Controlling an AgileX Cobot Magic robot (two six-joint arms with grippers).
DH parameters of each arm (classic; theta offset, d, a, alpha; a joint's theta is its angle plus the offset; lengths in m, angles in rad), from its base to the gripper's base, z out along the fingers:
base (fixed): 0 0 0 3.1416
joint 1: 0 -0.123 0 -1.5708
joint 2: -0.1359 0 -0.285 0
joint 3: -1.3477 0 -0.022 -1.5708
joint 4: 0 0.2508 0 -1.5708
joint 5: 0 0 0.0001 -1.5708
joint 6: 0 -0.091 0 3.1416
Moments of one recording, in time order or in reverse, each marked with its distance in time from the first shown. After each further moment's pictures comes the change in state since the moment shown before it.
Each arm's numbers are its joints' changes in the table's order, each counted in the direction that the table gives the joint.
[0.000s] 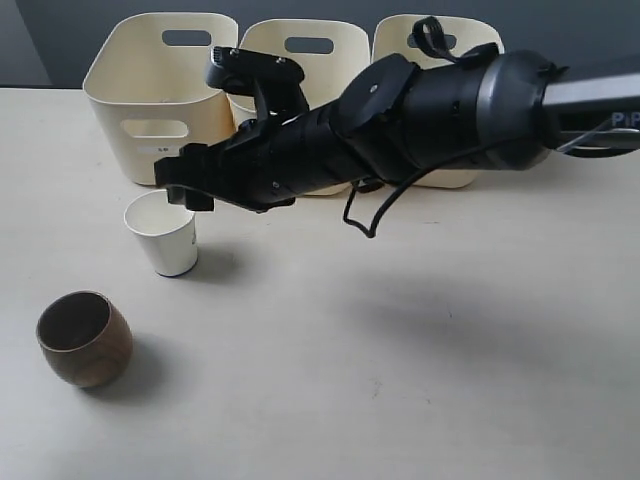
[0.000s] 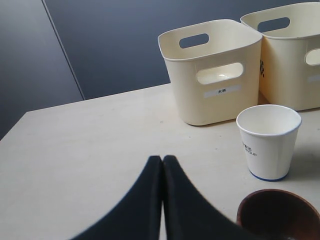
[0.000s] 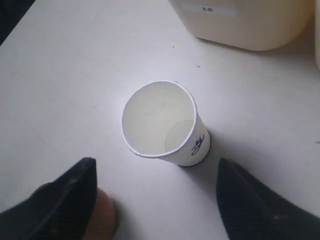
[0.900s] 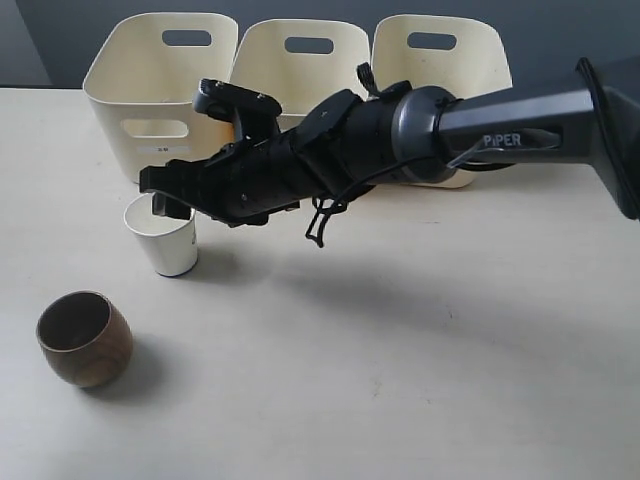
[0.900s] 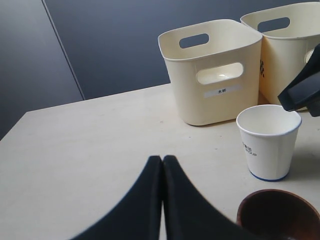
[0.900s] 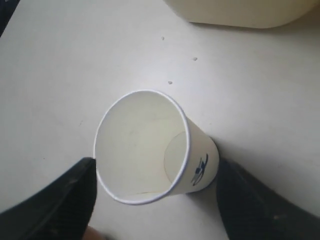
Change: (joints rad) left arm 0.000 0.000 0.000 0.000 0.000 0.000; right arm 0.000 -0.206 0.149 0.138 0.012 0.000
